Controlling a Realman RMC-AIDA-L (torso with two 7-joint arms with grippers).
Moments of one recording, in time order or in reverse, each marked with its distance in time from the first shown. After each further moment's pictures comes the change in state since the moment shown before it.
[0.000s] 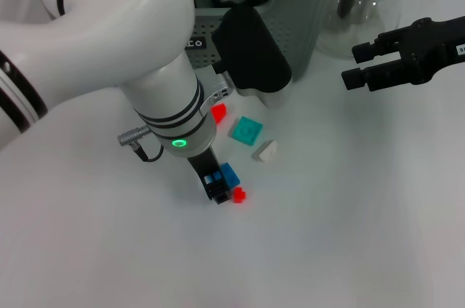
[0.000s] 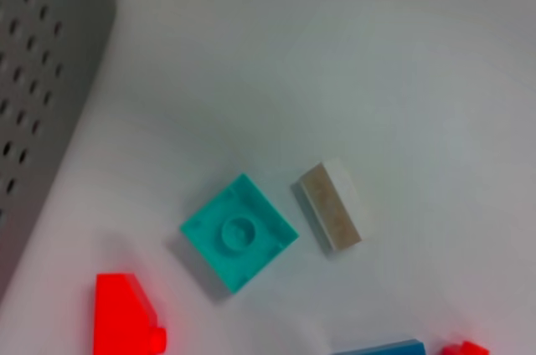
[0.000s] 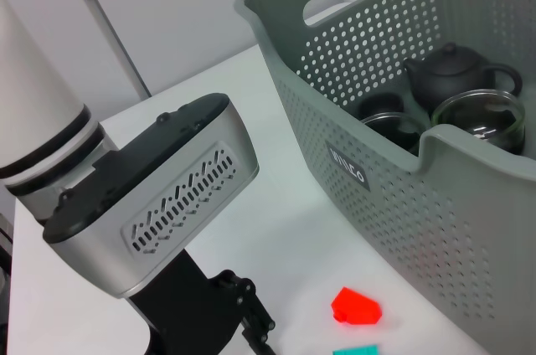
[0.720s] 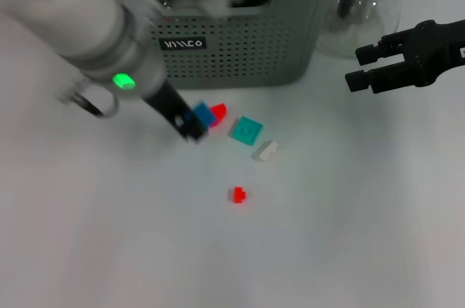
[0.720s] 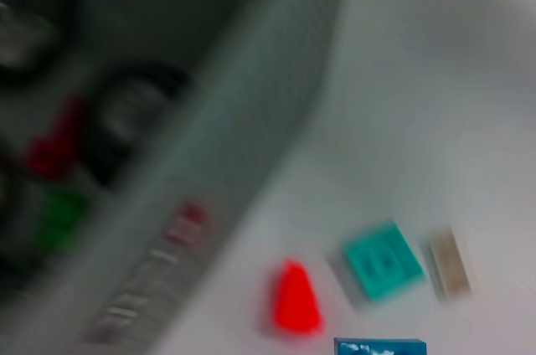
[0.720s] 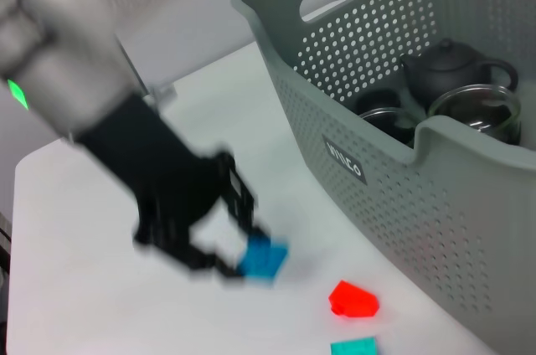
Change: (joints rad) left arm 0.100 0.002 -0.261 0.273 0.064 0.164 -0.034; right arm -0.008 -0.004 0.000 0.000 0.000 -0.003 -0.004
